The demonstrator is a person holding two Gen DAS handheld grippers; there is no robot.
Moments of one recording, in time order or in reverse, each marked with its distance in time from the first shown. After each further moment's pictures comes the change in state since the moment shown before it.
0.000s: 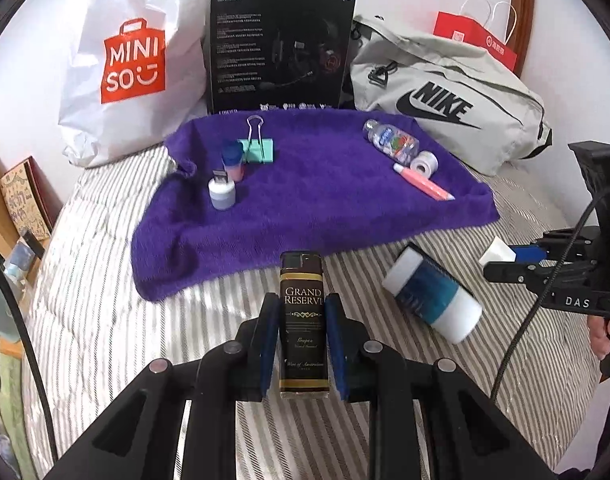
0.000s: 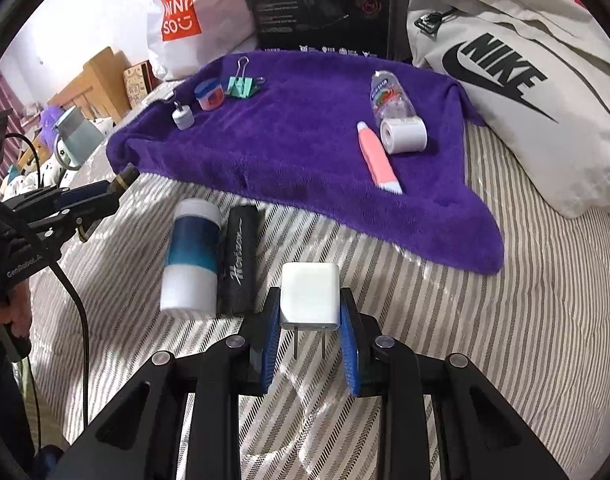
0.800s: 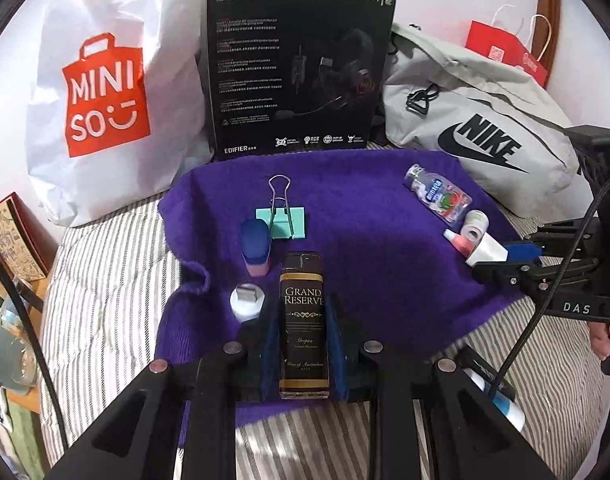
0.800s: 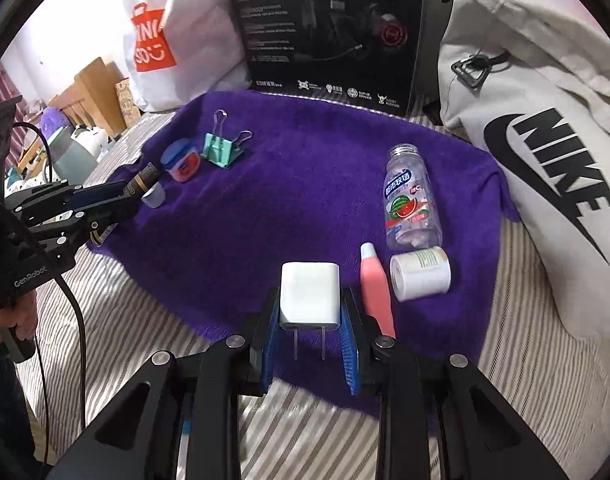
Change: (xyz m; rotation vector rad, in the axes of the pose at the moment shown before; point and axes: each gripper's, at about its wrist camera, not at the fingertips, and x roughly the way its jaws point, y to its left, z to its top) left arm 0.060 0.032 0.087 0.016 0.018 -0.005; right arm 0.049 -0.009 0.106 -0.032 0.016 0.012
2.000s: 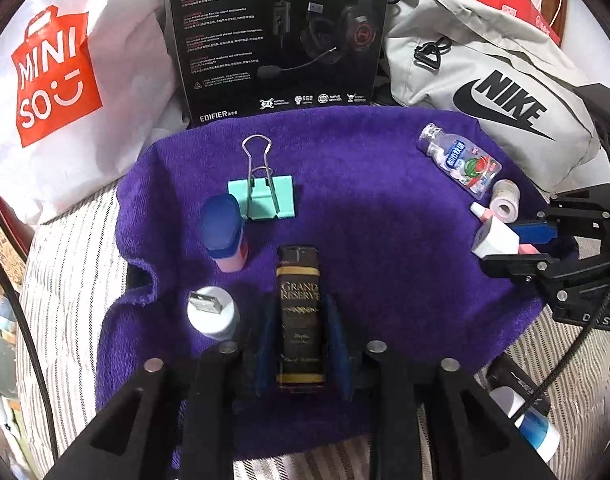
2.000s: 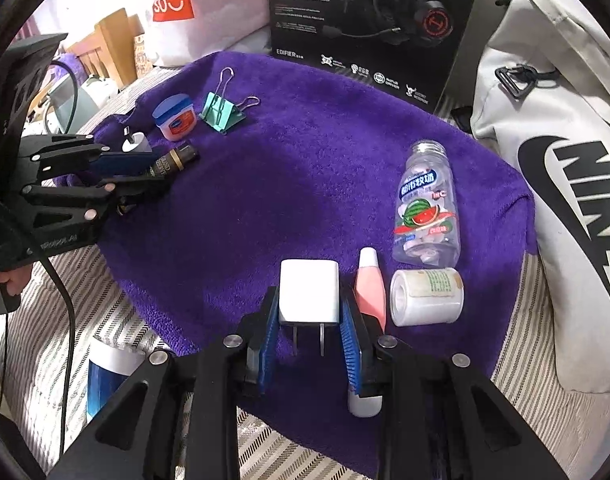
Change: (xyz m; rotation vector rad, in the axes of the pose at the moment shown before) left arm 0.048 -0.013 0.000 0.035 0.094 0.027; right arm 0.027 0.002 0.001 -0.177 0.049 -0.026
